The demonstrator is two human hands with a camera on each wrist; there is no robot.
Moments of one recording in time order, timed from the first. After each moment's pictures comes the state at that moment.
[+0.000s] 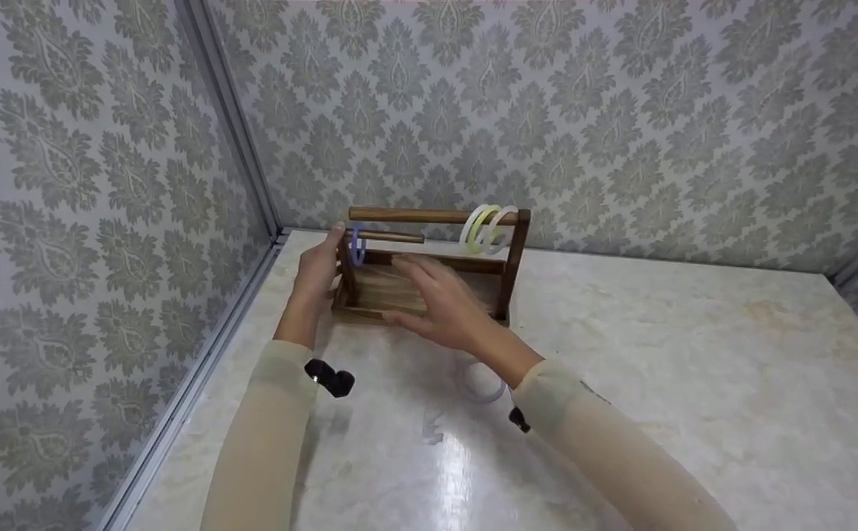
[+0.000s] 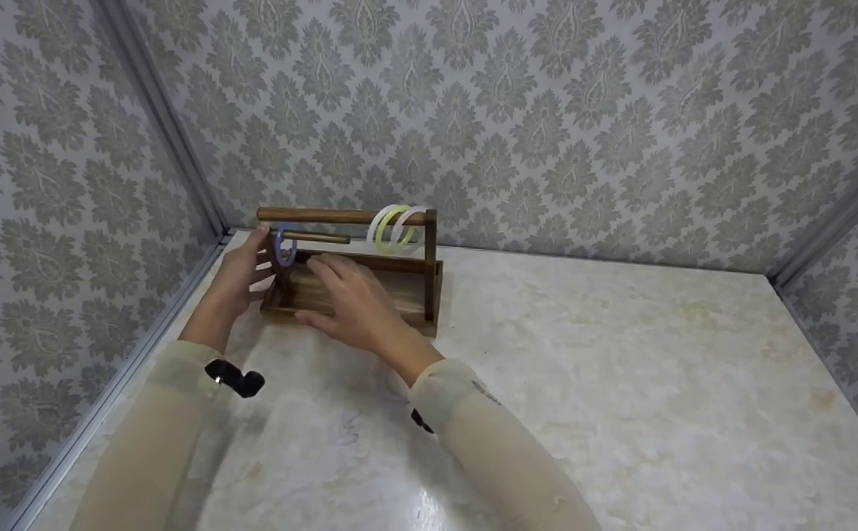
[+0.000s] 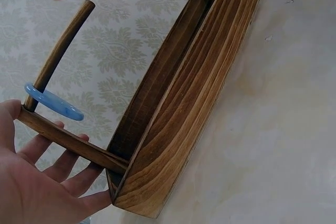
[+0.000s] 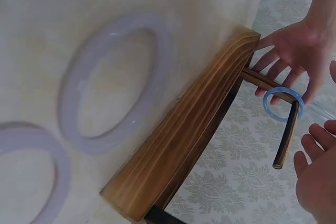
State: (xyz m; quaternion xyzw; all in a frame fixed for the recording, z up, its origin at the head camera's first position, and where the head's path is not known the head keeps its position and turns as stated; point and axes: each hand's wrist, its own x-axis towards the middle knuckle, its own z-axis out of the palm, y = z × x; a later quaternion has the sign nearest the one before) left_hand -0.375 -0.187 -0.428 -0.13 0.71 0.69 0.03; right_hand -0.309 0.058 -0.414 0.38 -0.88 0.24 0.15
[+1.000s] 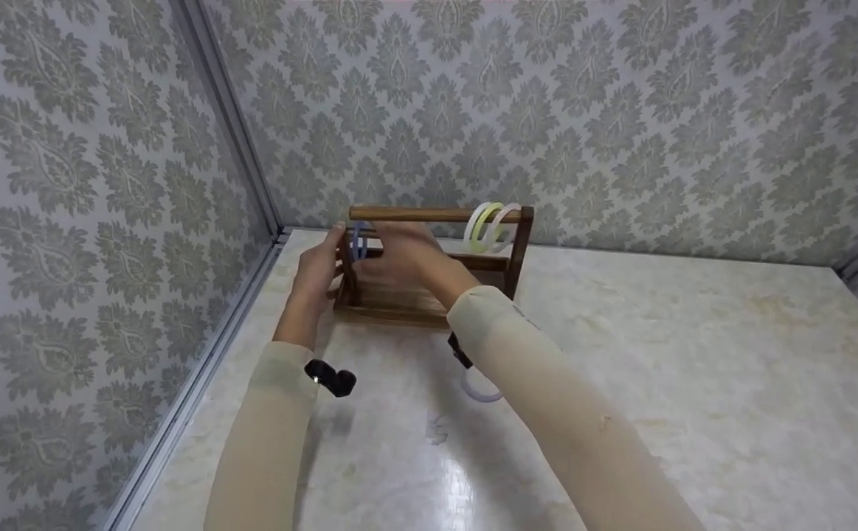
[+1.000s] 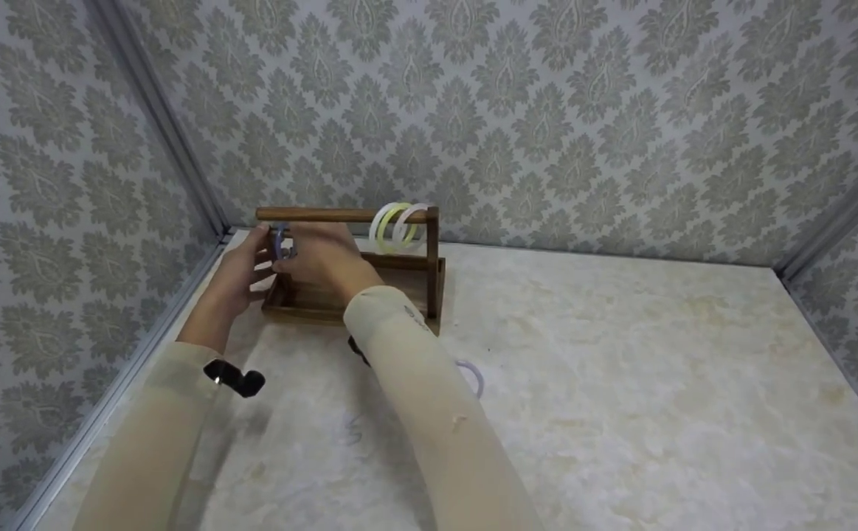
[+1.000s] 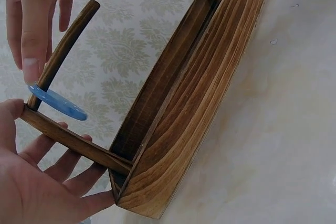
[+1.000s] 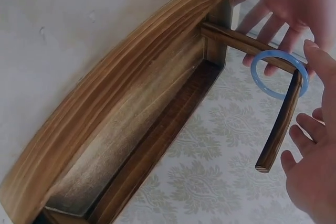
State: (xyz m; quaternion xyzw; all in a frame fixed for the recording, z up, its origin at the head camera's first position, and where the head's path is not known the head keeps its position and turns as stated) left_hand -0.377 -0.192 -0.420 -0.14 0.71 0.69 0.05; right_hand -0.379 -0.012 -0.364 0.26 -0.94 0.20 -0.02
